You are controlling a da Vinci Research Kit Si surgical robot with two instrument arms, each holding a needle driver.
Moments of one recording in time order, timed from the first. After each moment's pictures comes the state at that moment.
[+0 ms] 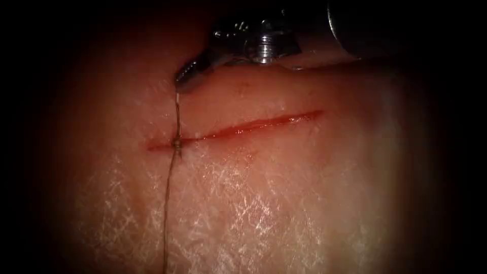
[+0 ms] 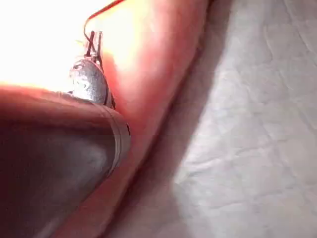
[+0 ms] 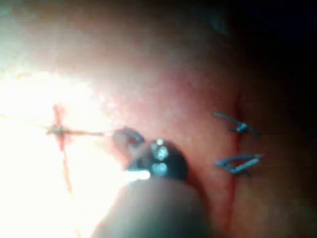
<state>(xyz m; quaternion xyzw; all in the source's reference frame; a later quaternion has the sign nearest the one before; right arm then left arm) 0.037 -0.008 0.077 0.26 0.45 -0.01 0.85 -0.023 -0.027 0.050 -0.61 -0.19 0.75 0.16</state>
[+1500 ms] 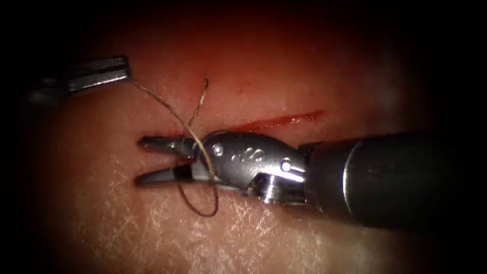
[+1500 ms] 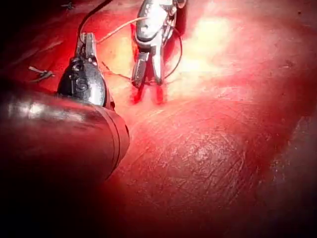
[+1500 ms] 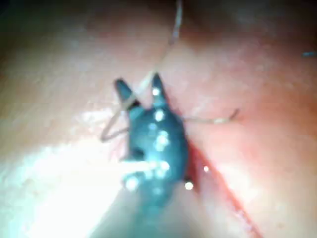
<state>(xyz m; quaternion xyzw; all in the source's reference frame) 0.036 -0.022 0.070 0.19 0.61 0.17 0.75 -0.021 0.007 0.051 -0.62 -0.05 0.77 0.15</state>
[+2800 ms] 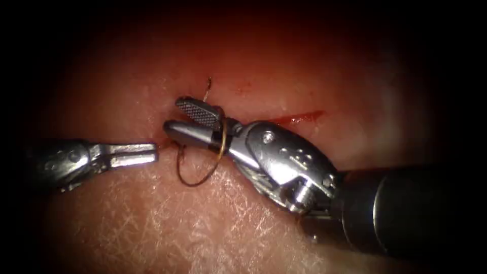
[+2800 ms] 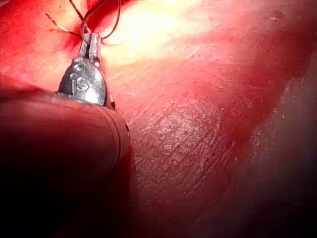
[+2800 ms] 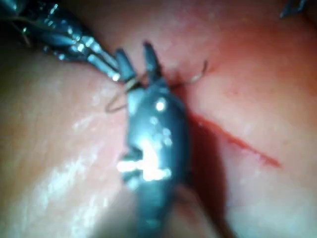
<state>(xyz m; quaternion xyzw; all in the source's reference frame) 0.032 -0.020 0.070 0.08 0.61 0.42 0.67 -0.022 -0.001 0.059 -0.61 -0.09 0.78 0.15</state>
